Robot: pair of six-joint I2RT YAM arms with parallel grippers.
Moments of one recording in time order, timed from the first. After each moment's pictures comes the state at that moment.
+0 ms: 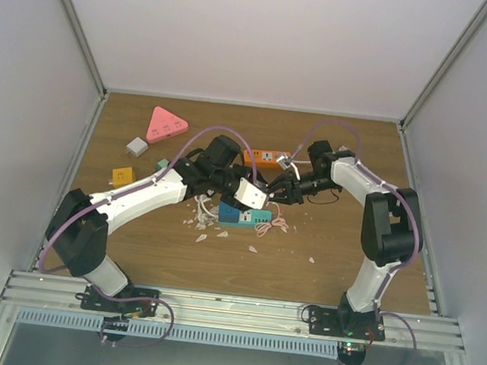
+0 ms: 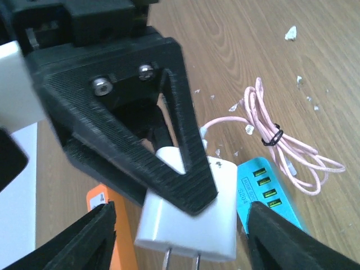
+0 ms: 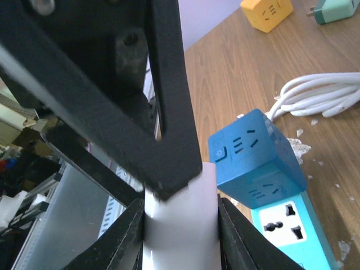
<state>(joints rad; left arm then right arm) -0.68 1.55 1.18 -0.39 0.48 1.18 0.28 1.85 1.29 -0.95 -1.31 -0.80</state>
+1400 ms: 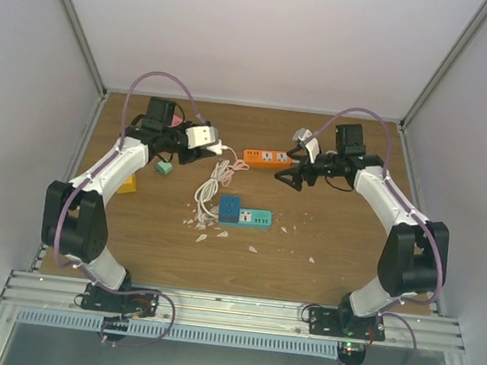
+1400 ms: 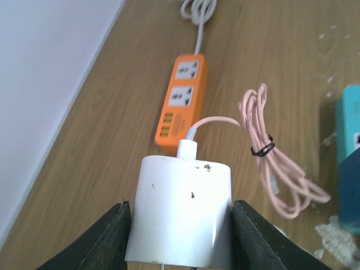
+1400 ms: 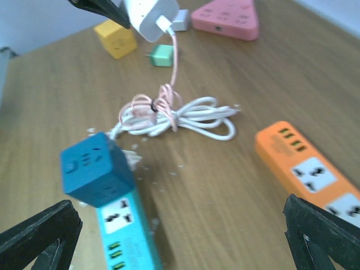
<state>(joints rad) -0.22 1.59 1.27 -0.45 0.65 0.98 0.20 1.61 1.22 -0.51 -0.93 -0.56</state>
